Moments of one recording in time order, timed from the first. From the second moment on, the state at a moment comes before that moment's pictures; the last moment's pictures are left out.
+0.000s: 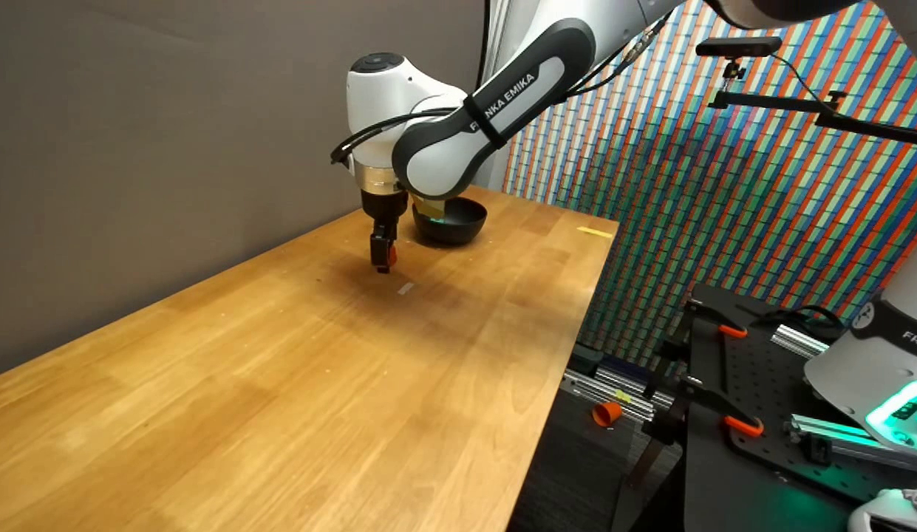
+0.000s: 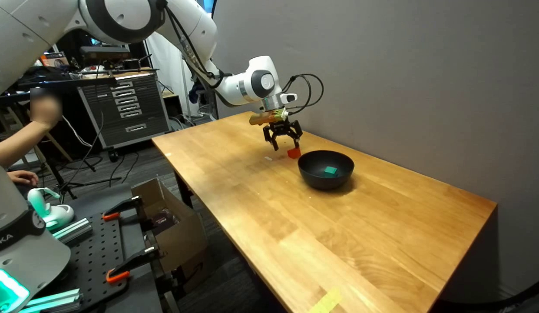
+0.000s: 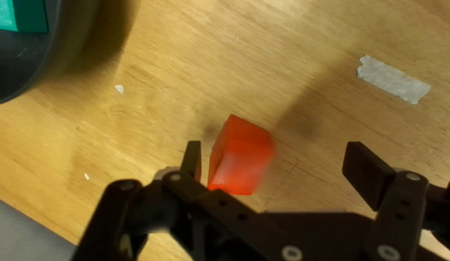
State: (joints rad) arm 0.21 0.94 0.01 -1.38 -0.41 2.38 -0.05
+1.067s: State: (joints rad) arm 0.31 0.90 -0.12 -1.31 -0.47 2.35 0.01
